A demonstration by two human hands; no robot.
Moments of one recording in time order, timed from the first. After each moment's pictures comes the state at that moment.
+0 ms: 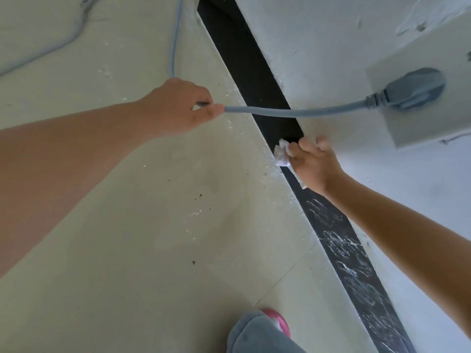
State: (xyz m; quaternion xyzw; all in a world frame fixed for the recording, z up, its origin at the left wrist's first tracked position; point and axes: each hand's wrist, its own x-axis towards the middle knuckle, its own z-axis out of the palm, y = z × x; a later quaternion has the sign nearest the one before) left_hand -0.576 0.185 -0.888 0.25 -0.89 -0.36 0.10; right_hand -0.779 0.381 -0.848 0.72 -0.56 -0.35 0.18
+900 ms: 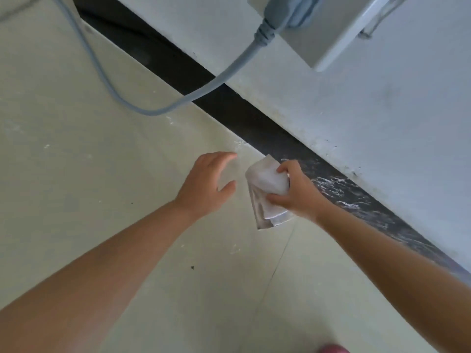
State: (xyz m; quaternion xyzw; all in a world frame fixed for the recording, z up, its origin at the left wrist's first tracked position) left_hand -0.617 0.330 -0.923 0.10 -0.89 -0.44 0.08; right_hand -0.721 0.497 -0.879 0.21 -0.90 0.22 -0.32
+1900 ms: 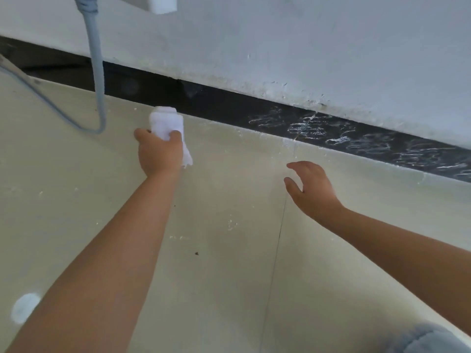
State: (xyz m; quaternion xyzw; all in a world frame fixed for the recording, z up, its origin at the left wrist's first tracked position) left_hand -0.662 0.335 -0.911 0.49 -0.76 -0.41 0.10; right_hand -0.669 0.586 -0.922 0.12 -0.96 0.21 -0.14
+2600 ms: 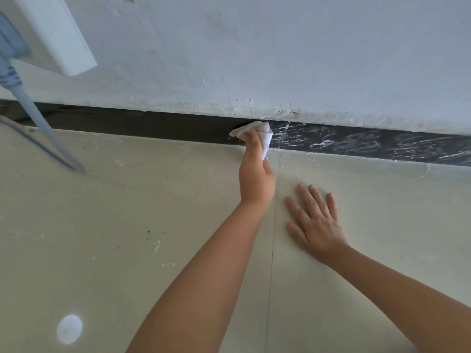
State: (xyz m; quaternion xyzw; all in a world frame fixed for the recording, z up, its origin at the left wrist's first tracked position) left_hand -0.693 0.497 -0.924 0.17 -0.85 -0.49 0.06; right_hand -0.634 0.636 -0.958 0.21 -0.97 0.05 -0.11
